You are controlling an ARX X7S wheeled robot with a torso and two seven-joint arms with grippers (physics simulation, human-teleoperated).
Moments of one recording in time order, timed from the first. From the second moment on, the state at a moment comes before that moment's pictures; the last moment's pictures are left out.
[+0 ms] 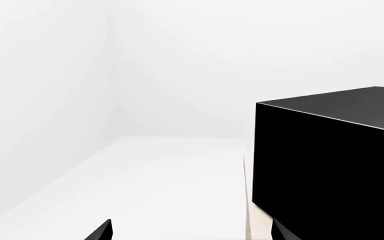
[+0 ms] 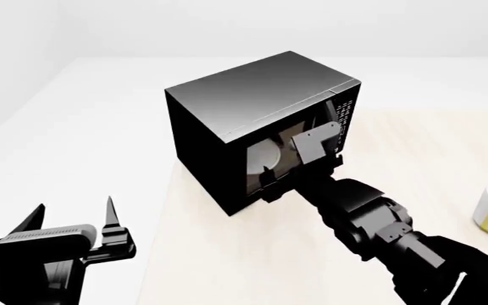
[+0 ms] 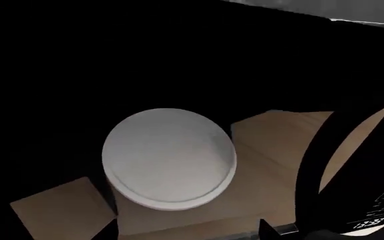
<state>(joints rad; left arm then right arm) 0.08 -0.39 -0.04 0.61 -0.37 -0.42 -0.36 1.13 0.29 -1.33 0.85 1.09 0.09 0.05</state>
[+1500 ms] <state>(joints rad) 0.10 -0.41 -0.01 0.65 -0.37 -0.41 -0.38 0.93 1.10 -1.15 -0.74 0.95 0.00 0.90</state>
